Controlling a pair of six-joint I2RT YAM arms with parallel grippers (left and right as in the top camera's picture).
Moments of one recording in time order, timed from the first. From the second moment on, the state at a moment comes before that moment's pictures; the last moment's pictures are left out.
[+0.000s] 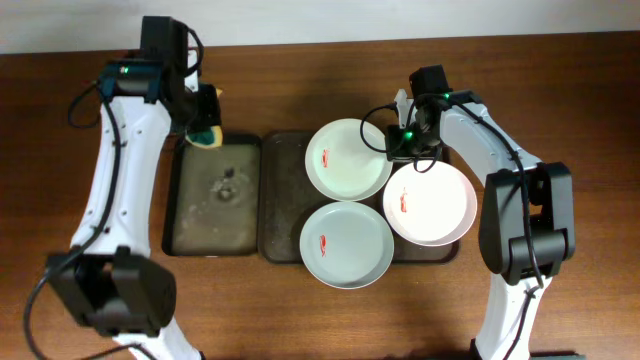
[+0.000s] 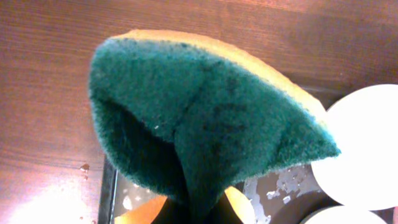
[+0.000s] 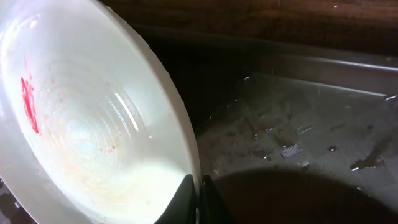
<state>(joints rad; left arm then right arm) -0.07 1.89 1.92 -1.21 -0.01 -0.20 0.15 2.13 1.59 -0.80 -0.31 0.10</state>
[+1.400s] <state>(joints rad) -0.46 2.19 1.60 -0.59 0.06 -0.36 0.20 2.13 1.59 -0.82 -0.33 0.13</state>
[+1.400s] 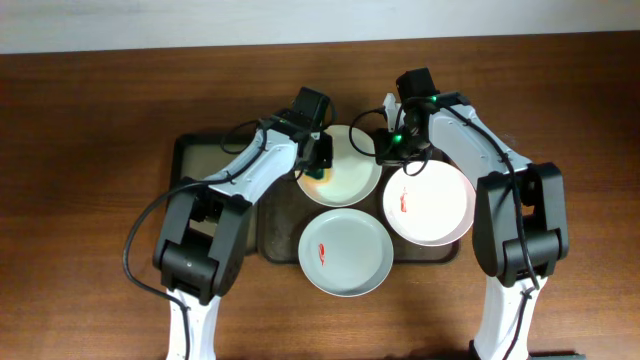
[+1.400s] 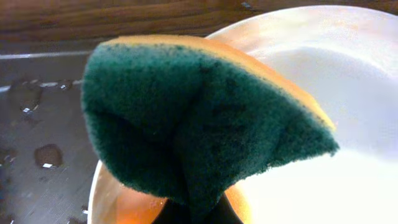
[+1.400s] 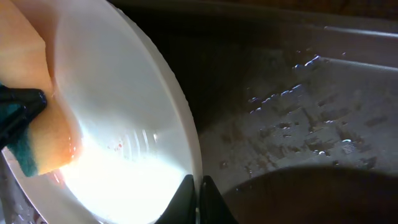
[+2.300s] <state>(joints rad) -0.33 1.84 1.65 -0.69 0.22 -0.25 0.21 2.13 1.59 -0.81 -0.34 0.10</state>
